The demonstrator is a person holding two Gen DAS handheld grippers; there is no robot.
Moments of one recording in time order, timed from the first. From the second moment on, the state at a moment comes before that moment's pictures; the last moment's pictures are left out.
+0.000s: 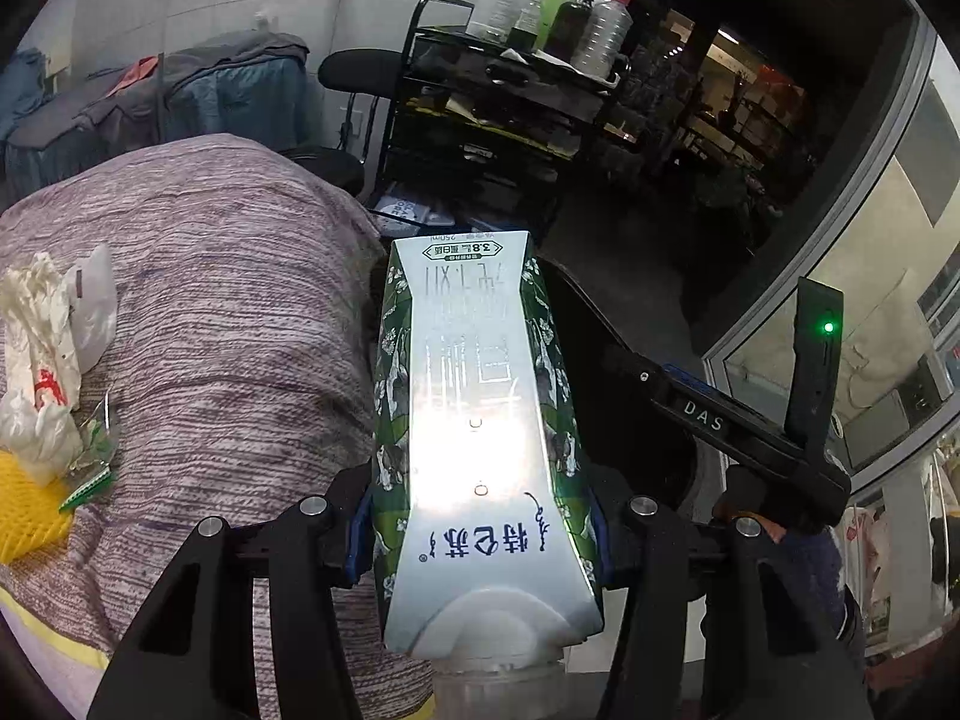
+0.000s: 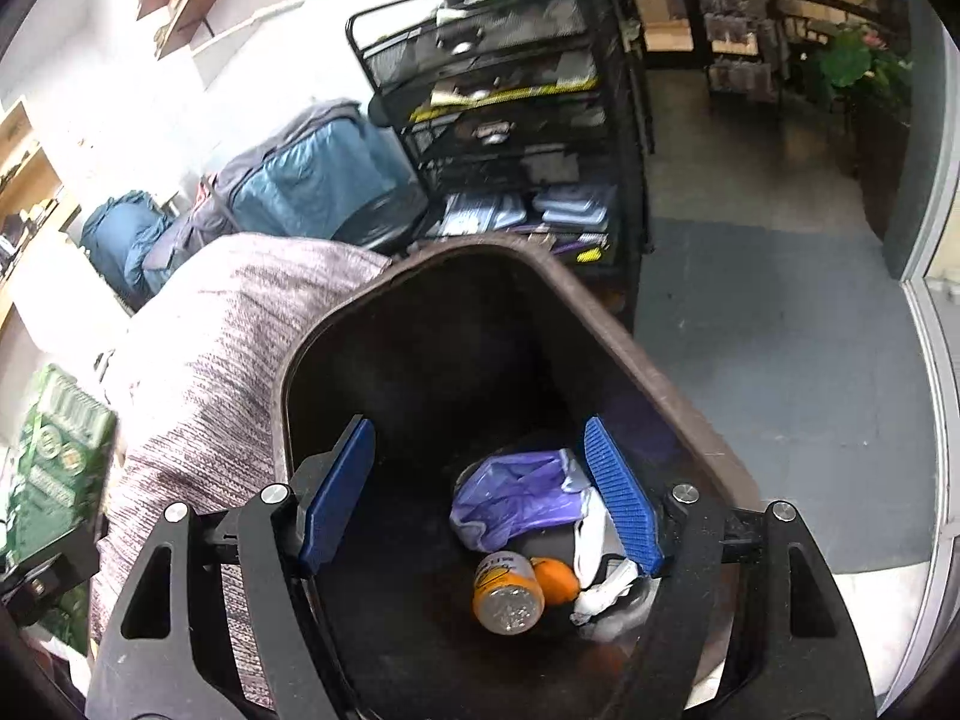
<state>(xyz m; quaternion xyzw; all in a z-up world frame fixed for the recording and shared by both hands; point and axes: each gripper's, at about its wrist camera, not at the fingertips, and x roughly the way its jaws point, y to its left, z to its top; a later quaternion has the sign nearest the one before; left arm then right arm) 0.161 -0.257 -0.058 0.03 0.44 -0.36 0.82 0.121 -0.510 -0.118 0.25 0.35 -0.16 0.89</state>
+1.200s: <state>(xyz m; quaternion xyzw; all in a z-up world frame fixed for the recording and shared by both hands) 0.200 -0.368 -0.101 0.08 0.50 -0.37 0.78 0.056 -0.560 -0.131 0.29 0.33 -0.25 0.86</state>
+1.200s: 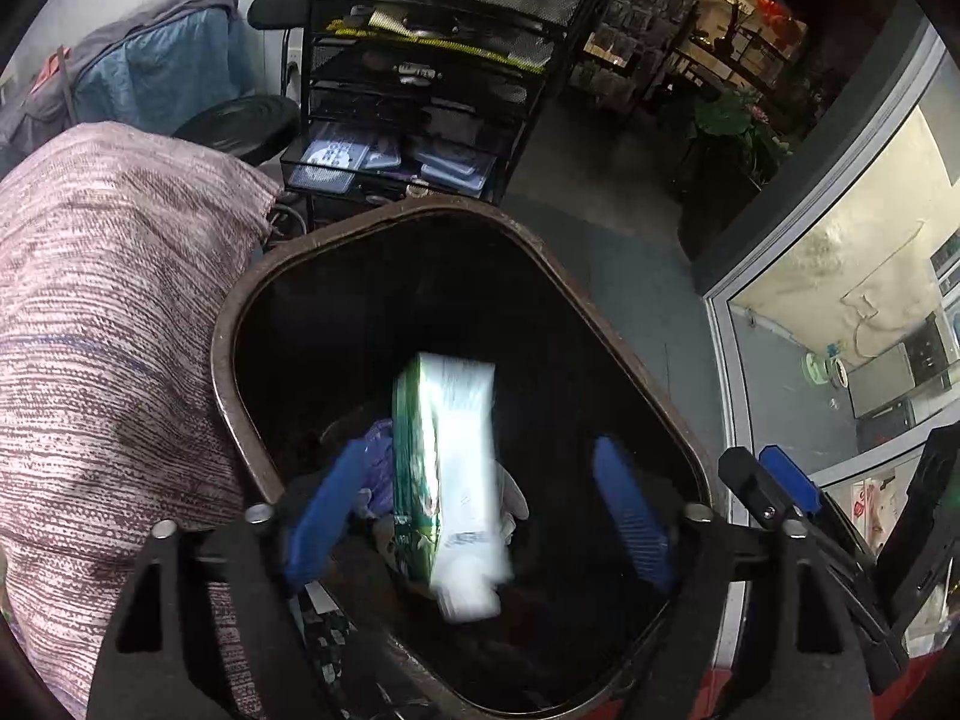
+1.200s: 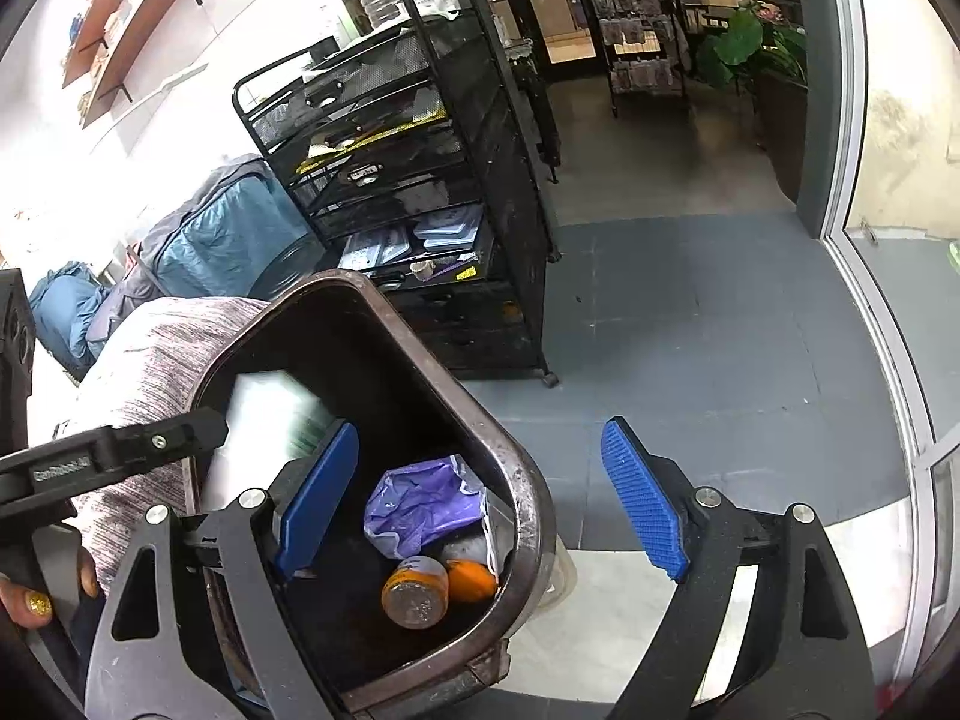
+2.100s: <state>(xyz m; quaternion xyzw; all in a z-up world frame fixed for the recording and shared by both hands) 0.137 -0.260 -0.021 0.05 0.34 -0.33 0.88 0.082 -0.488 -0.090 0.22 0.30 -0.17 0.91</state>
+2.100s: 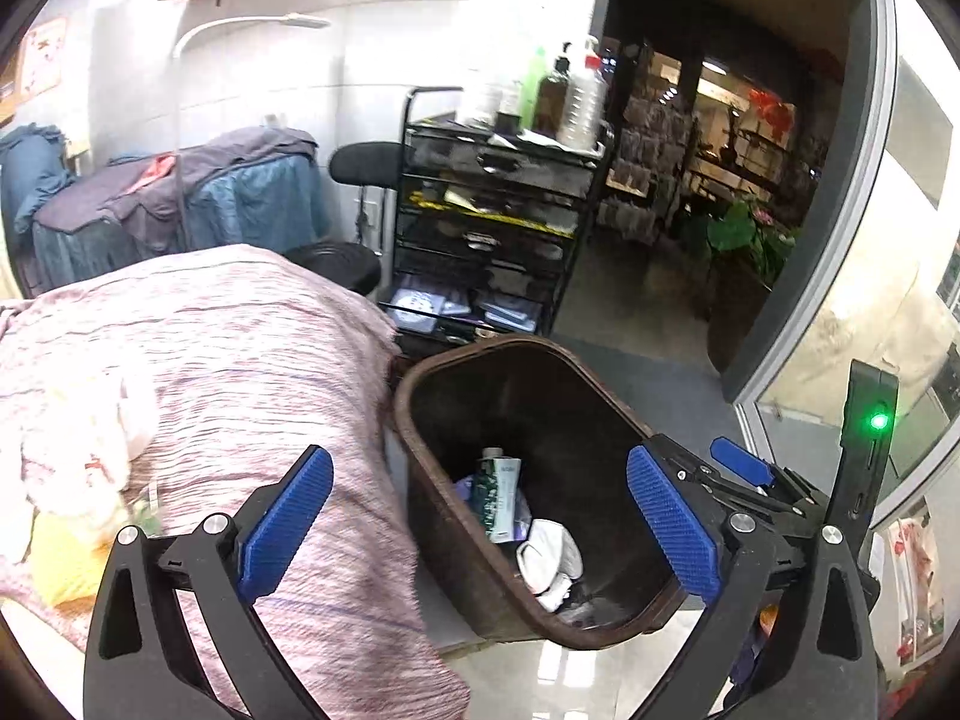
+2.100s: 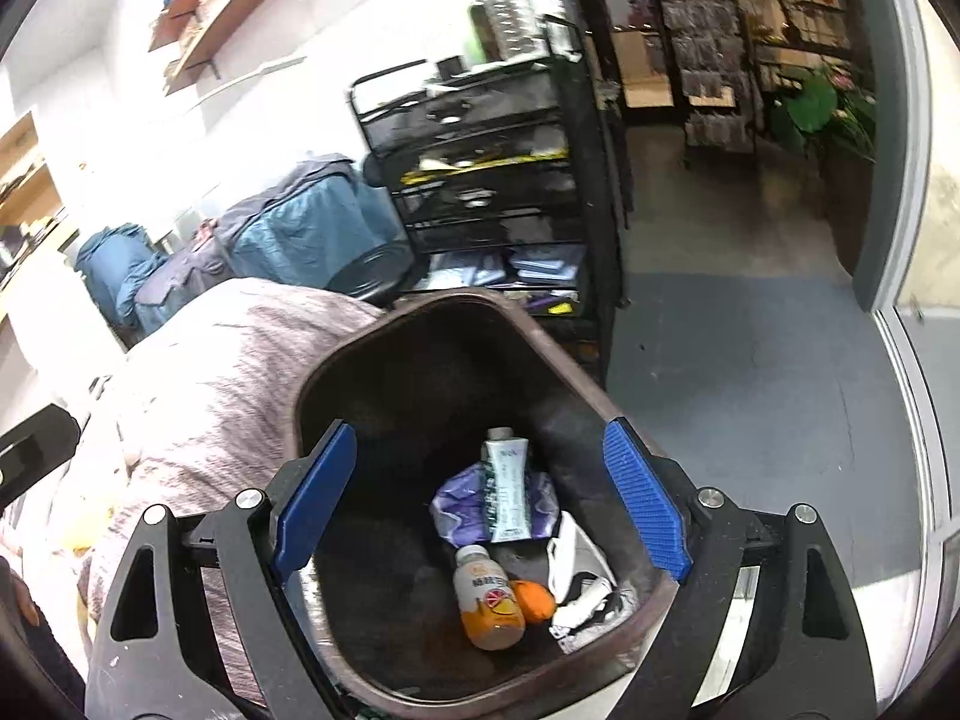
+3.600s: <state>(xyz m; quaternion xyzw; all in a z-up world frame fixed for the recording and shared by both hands) 0.227 0.050 -0.073 -0.05 0.44 -0.08 0.89 0.258 -0.157 -0.062 0.01 0.41 0.23 0.88</state>
